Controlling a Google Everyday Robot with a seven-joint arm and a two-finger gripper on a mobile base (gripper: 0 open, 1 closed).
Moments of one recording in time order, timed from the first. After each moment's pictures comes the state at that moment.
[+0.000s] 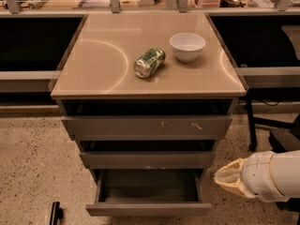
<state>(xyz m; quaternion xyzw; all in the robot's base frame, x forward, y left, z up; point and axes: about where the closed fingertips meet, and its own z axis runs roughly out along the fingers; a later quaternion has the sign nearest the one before) 0.358 -0.189 0.719 -0.51 0.80 0.13 0.28</state>
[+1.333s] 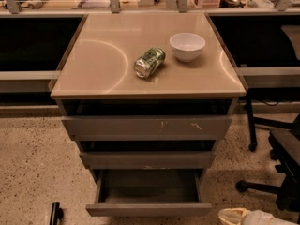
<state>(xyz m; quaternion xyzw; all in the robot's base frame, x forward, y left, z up) 0.332 -0.247 0.494 -0.35 0.84 0.21 0.37</state>
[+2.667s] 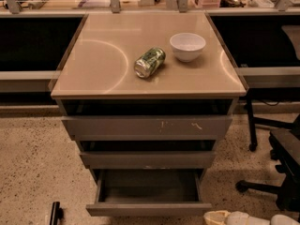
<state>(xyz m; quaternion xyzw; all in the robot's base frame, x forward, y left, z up) 0.365 -0.235 0.346 -0.30 0.82 0.33 0.36</state>
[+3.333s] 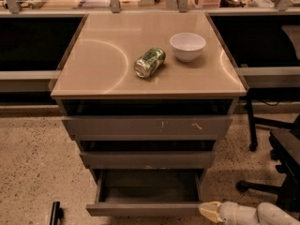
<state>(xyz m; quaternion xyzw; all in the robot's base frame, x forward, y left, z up) 0.413 -0.240 0.277 -0.29 0.81 0.37 0.35</state>
